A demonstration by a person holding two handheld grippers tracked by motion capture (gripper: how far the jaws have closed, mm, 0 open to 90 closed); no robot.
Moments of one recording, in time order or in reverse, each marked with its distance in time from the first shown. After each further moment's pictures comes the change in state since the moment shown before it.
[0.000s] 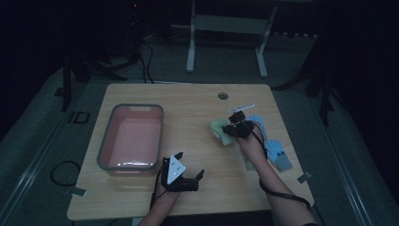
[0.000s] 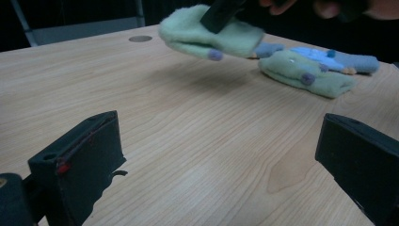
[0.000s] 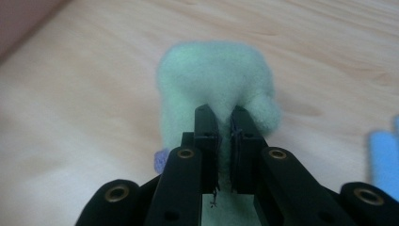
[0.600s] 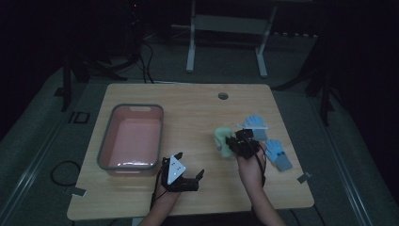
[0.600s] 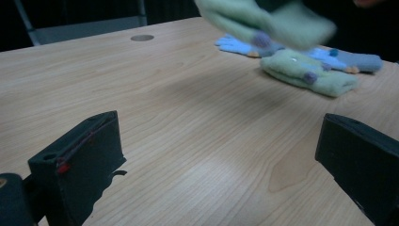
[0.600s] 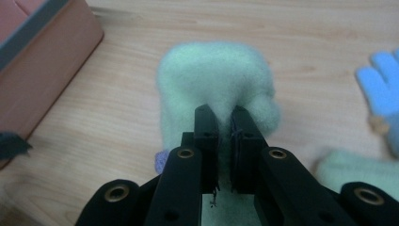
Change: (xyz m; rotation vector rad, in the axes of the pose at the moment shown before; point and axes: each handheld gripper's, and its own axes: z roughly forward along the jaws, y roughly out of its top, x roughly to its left) left arm -0.001 0.000 0.000 0.006 0.013 0.002; right arm 0.050 -0.047 -0.051 -0.162 -0.079 0.236
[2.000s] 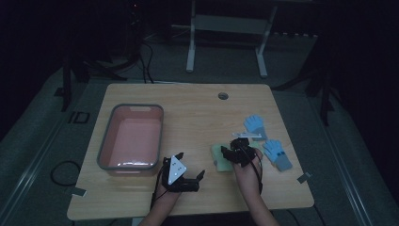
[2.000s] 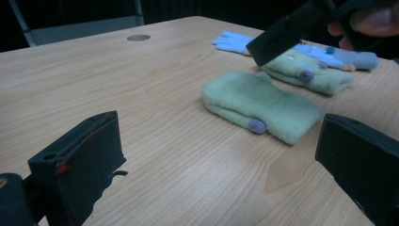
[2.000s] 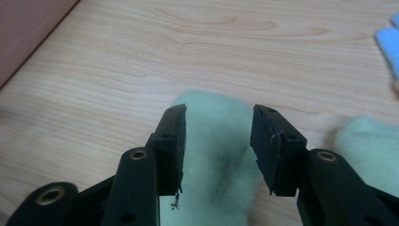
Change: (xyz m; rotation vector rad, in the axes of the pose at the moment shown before) left arm -0.001 0.000 0.001 0.005 -0.017 0.013; right arm -0.001 -0.029 0.022 0.039 -0.032 -0.040
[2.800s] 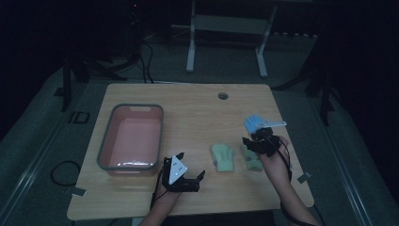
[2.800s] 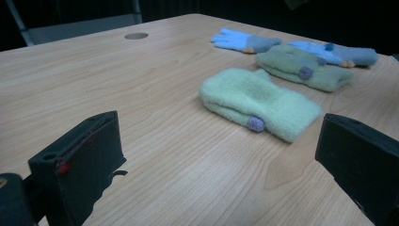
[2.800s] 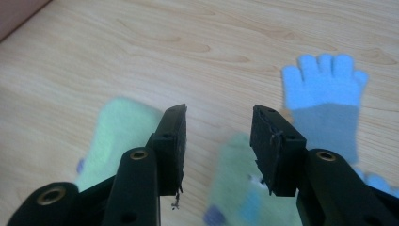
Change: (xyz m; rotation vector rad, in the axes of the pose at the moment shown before) left arm -0.001 0.000 0.001 0.007 -0.005 0.011; right arm -0.068 0.025 -0.038 0.005 -0.014 -0.133
